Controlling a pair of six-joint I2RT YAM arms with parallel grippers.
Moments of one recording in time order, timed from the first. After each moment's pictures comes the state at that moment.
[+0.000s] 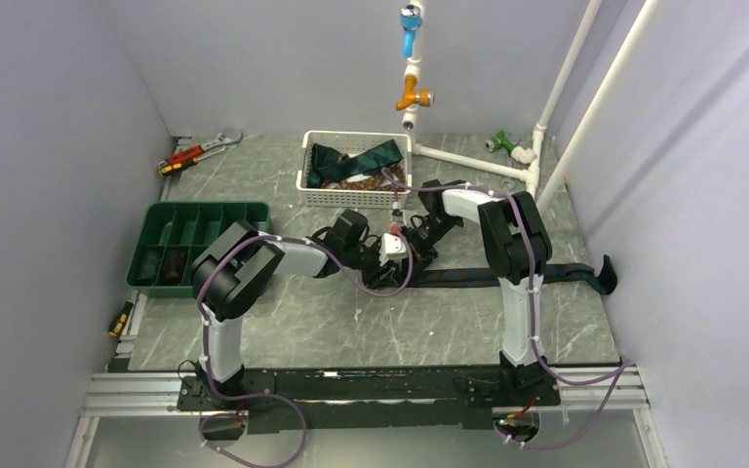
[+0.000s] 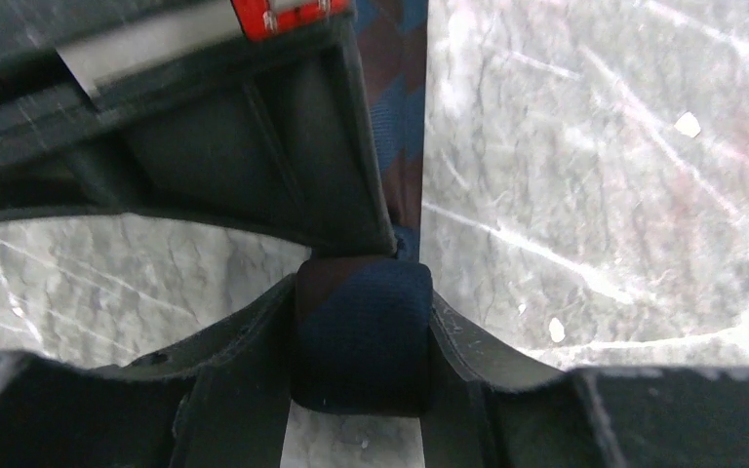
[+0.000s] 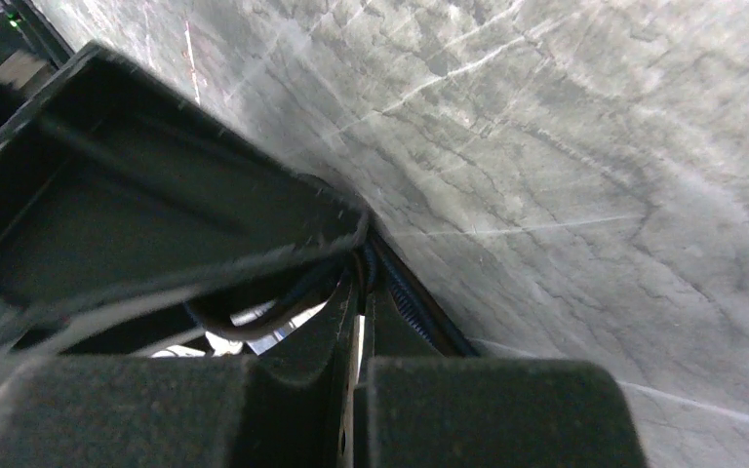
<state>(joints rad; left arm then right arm) -0.72 1.93 0.98 0.29 0.73 0.43 0.36 2.16 1.43 -0.93 -0.76 -0.12</state>
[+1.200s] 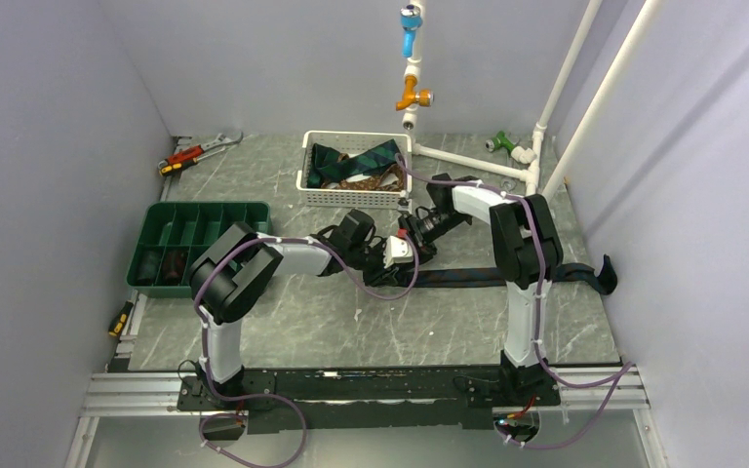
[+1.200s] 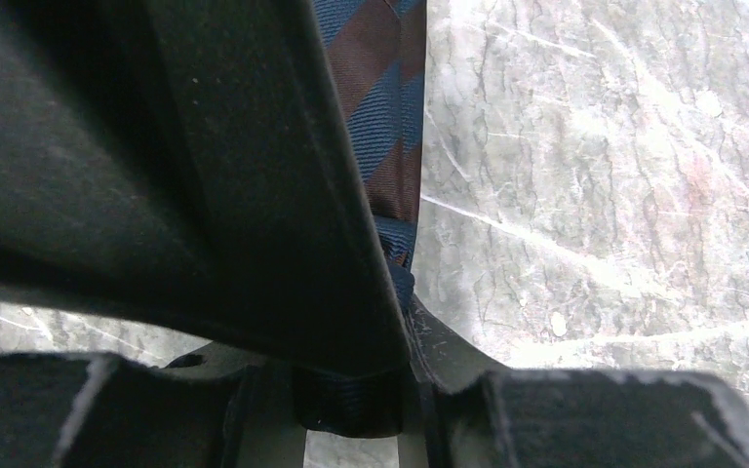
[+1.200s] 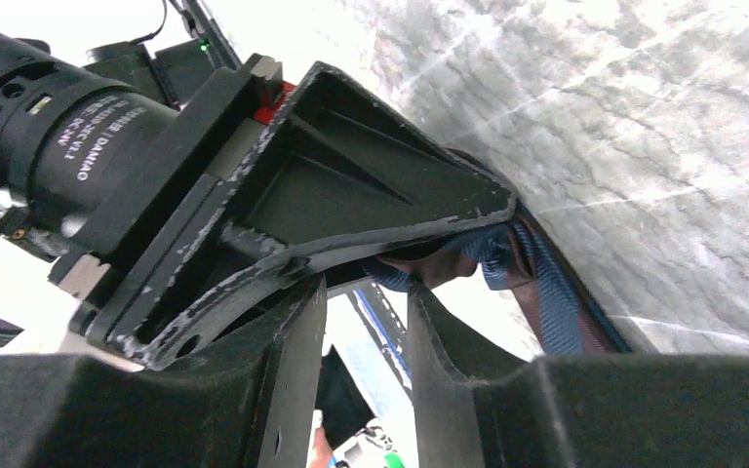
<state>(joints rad) -0.74 1.93 1.02 0.15 0.64 0.51 0.31 2.08 1.41 -0.93 -1.00 -0.02</state>
